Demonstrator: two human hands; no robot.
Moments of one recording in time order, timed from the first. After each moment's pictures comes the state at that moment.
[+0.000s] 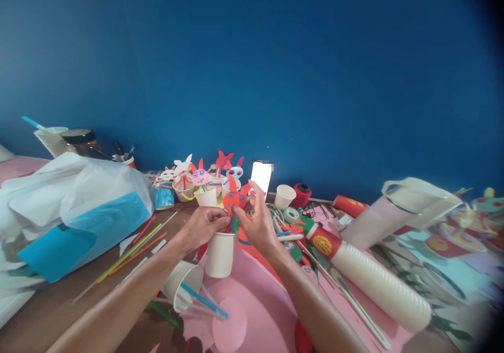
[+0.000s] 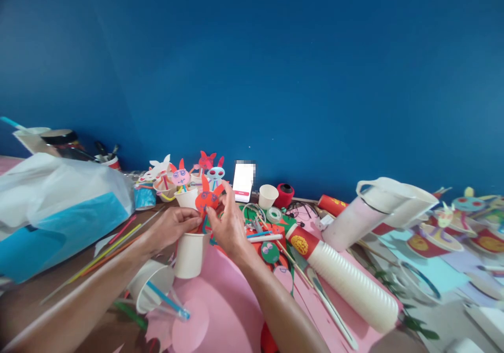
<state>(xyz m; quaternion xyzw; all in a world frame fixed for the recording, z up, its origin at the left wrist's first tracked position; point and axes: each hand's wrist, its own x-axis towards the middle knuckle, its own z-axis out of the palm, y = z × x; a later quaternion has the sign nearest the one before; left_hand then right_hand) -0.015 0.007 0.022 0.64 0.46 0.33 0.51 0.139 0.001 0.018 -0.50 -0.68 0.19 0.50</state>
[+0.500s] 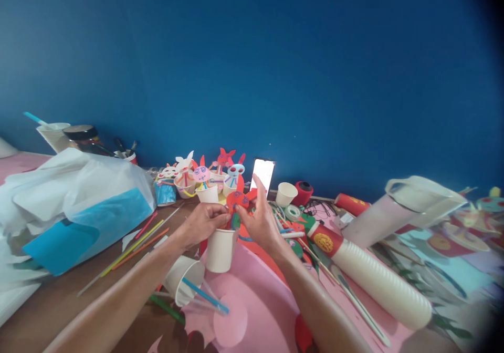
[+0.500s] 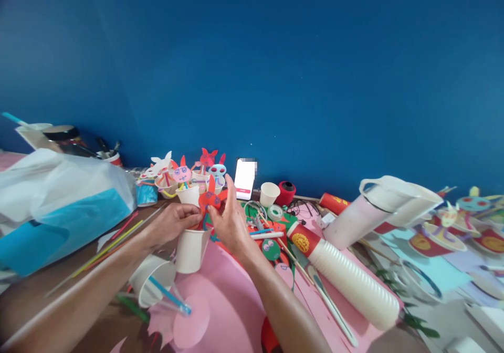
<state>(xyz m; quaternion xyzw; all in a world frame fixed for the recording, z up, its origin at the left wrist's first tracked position) -0.020 0.009 0.020 0.65 0.45 0.33 0.51 0.141 -0.004 0.029 -0.49 -0.69 0.20 0.49</state>
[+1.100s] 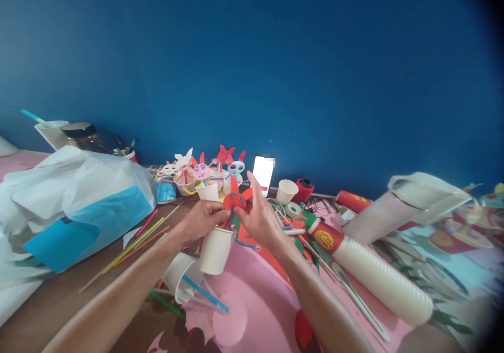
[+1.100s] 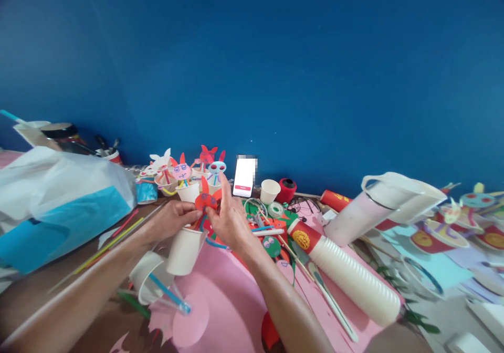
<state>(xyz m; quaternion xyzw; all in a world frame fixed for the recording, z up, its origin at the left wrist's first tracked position) -0.024 0.013 0.019 0.67 0.46 0.31 0.49 0.145 -0.008 0.038 -0.50 -0.75 0.18 0.40</state>
